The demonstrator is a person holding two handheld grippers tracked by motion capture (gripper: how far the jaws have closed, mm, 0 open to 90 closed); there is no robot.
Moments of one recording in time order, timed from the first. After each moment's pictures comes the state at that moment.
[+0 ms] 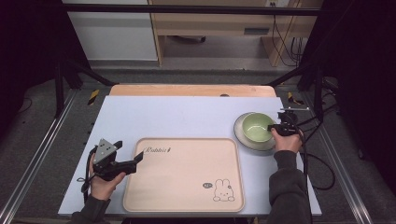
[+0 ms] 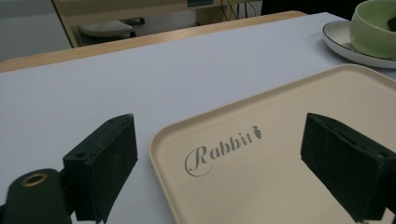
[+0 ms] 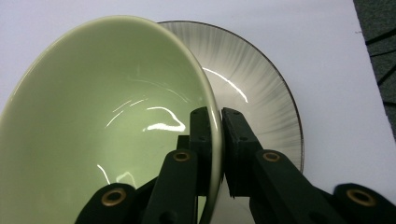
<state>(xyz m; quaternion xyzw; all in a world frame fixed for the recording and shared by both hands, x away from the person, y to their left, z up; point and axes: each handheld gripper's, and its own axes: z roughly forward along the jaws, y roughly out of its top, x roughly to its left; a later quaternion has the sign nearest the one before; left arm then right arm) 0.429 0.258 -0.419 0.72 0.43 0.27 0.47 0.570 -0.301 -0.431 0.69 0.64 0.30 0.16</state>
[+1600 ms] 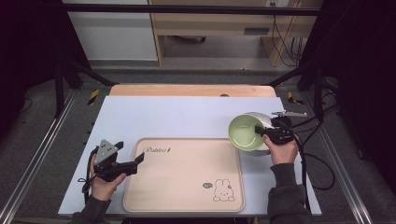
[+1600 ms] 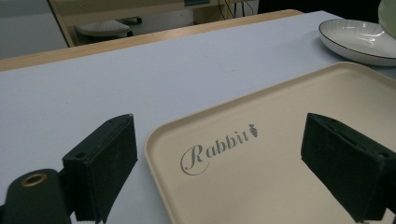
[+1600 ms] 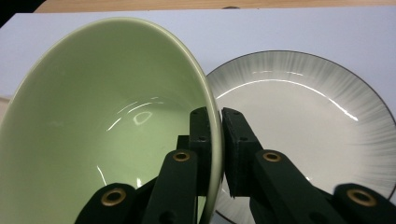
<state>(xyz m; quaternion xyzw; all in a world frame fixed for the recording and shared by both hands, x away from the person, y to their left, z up) 0.427 0.256 -0.420 0.73 0.42 0.27 0.47 0.515 -0.255 -0.388 0.58 0.70 0.40 0.16</state>
